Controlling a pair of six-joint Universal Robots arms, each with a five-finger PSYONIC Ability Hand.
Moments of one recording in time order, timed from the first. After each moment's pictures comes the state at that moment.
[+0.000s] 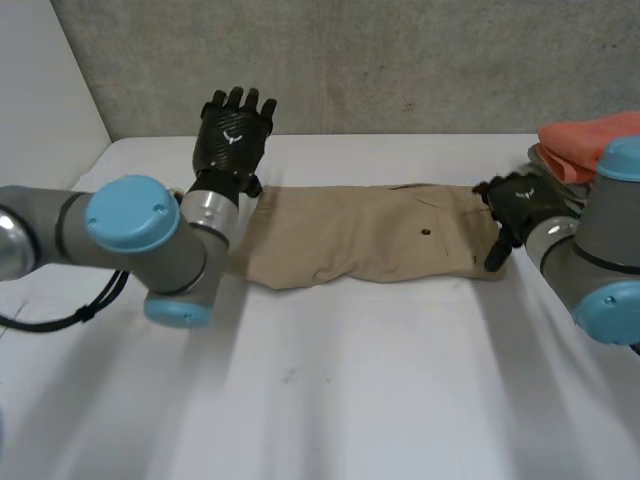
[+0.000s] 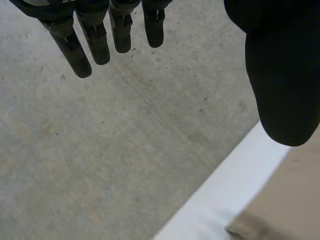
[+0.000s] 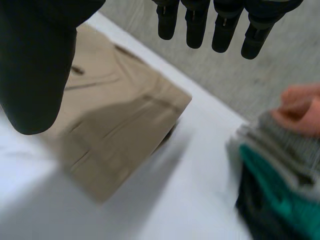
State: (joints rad) left arm 4.21 -2.26 -1.26 3.77 -1.60 3.57; right arm 1.81 -0.97 1.30 -0.03 1.51 2.78; left_hand 0.19 0.21 0.22 0.20 0.05; right_hand 0.23 0.21 0.21 0.22 0.05
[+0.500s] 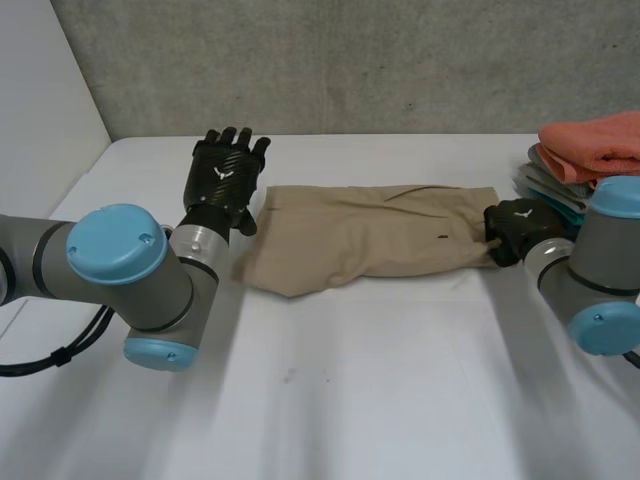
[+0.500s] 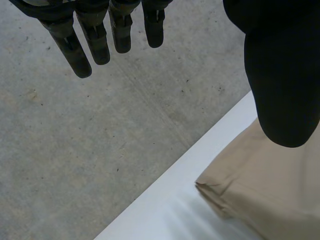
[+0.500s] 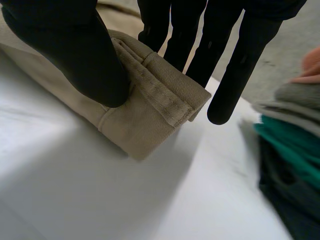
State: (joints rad) left arm 4.21 -2.17 -1.46 3.77 -1.62 3.53; right arm 1.76 -0.83 1.31 -0.19 1.45 2.78; left_hand 0.19 0.21 0.22 0.20 0.05; right_hand 1.06 1.17 1.17 1.20 0.96
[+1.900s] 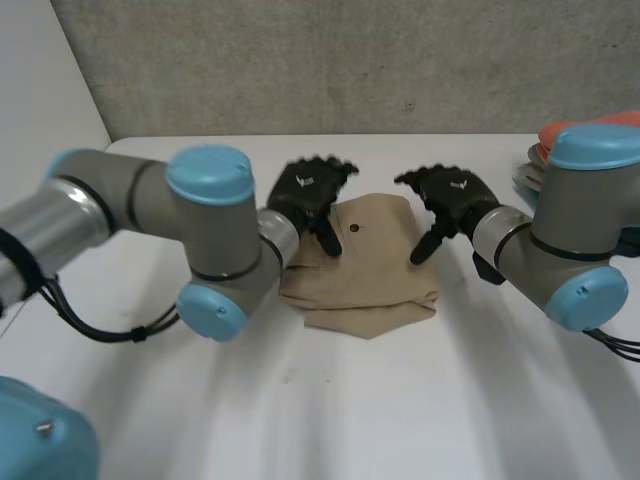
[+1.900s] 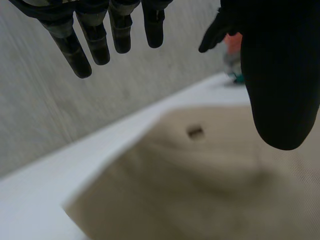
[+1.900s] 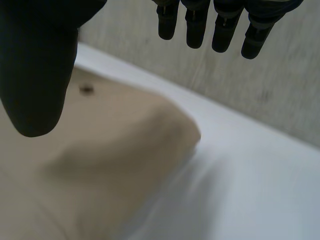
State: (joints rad) left arm 4.06 -2.46 -0.82 3.14 -1.52 3.21; right arm 1.93 -0.88 1.12 0.04 1.32 3.02; left_hand 0.19 0.21 0.22 0.20 0.05; right_hand 0.22 0.21 0.21 0.22 0.05
